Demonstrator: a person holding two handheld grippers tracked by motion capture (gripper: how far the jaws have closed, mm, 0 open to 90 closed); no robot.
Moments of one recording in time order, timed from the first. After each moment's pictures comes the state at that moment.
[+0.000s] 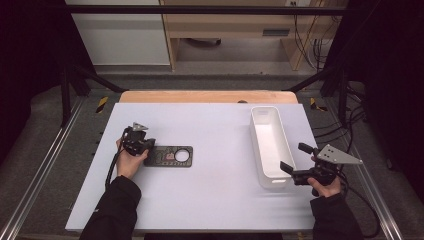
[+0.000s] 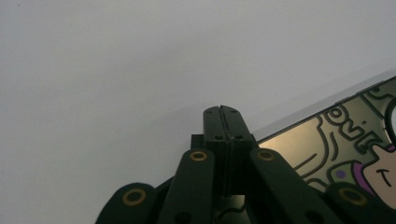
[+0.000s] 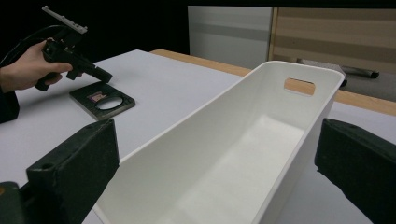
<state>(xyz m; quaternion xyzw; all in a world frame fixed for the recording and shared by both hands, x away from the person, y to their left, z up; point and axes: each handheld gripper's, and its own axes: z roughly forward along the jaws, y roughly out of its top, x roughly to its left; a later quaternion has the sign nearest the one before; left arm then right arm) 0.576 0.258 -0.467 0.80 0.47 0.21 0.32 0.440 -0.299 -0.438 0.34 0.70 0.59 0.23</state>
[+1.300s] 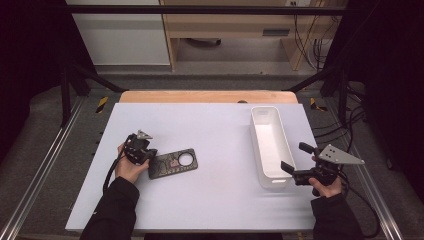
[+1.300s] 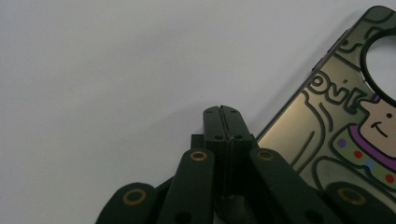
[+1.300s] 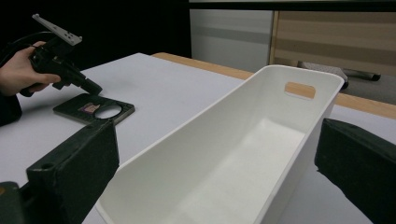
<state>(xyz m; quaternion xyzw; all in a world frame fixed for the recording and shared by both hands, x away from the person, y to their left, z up) 0.546 0.247 -0.466 0.84 0.44 0.18 0.28 0.438 -0.300 -0.436 0.34 0.69 0.59 0.23</state>
